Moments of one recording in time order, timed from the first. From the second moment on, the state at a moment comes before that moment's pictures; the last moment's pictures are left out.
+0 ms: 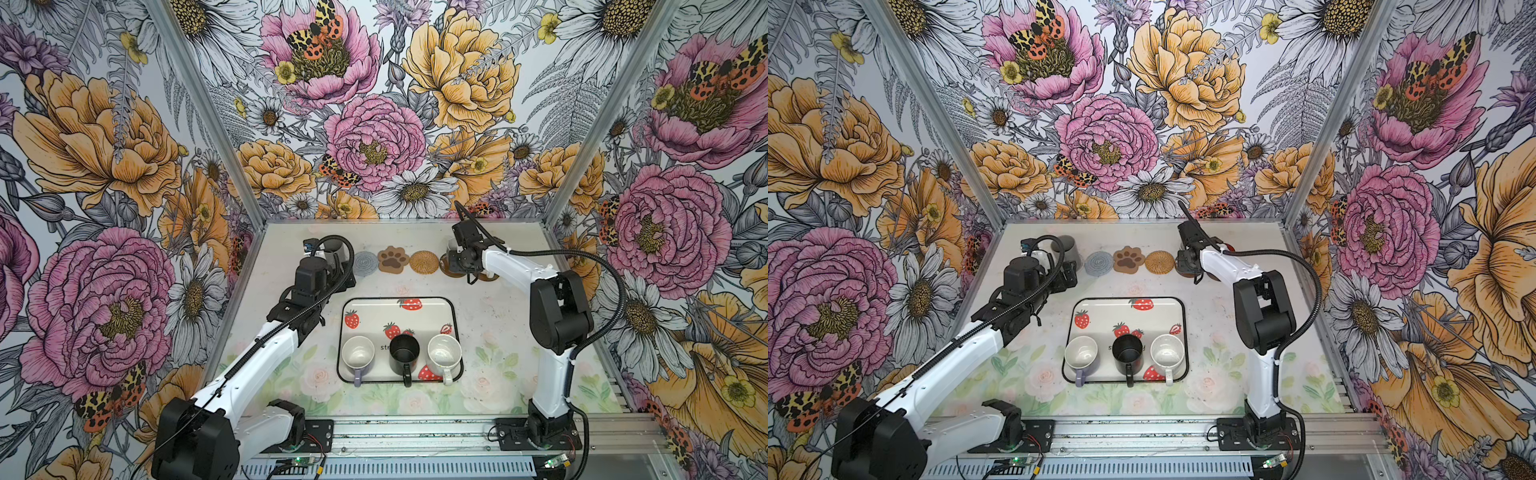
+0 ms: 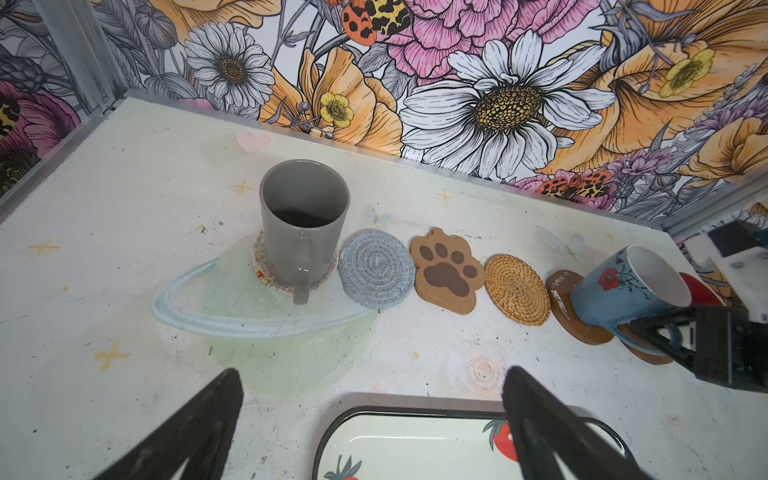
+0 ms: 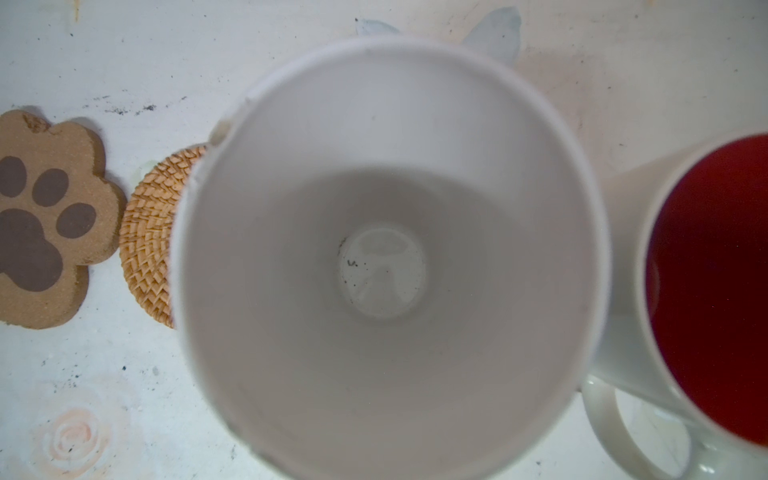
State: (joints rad) left arm -0.34 1.12 0.79 -0.11 -0.20 -0.40; right arm 0.32 1.99 1.54 -0.62 0.13 0.30
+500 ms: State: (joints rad) left arm -0.34 1.12 0.79 -0.11 -0.20 -0.40; right arm 0.32 1.99 1.54 -0.62 0.13 0.30
